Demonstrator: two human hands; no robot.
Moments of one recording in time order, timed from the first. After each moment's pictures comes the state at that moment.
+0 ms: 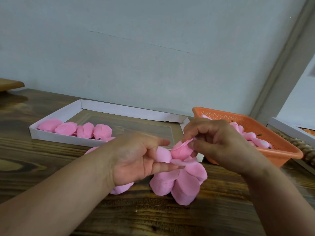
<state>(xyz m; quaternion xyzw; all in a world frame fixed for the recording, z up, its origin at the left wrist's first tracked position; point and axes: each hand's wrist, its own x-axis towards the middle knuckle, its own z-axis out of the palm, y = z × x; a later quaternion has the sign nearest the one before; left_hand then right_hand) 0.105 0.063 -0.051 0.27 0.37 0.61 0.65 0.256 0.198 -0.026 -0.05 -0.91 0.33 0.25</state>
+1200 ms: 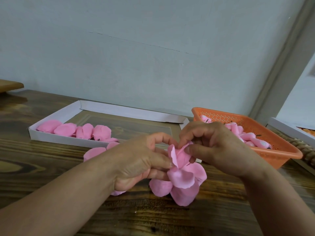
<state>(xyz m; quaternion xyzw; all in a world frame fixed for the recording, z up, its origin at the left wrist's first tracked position) 0.110 0.062 -0.056 0.42 0.48 0.56 0.53 0.254 0.190 -0.025 -0.09 -0.90 0.35 0.23</state>
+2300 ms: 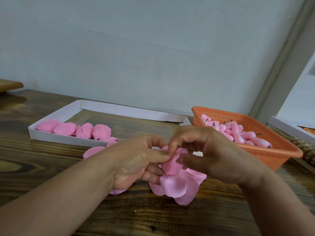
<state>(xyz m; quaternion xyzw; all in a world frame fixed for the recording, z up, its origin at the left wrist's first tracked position) 0.106 0.065 -0.062 0.40 0.52 0.54 0.52 0.254 0.171 -0.022 -0.01 -0.94 0.30 0.17</state>
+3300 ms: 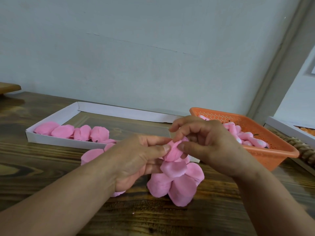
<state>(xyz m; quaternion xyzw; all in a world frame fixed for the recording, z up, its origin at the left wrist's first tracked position) 0.110 0.066 -0.060 0.38 0.48 0.60 0.51 0.250 0.183 -0.027 -0.06 -0.87 0.39 0.28</state>
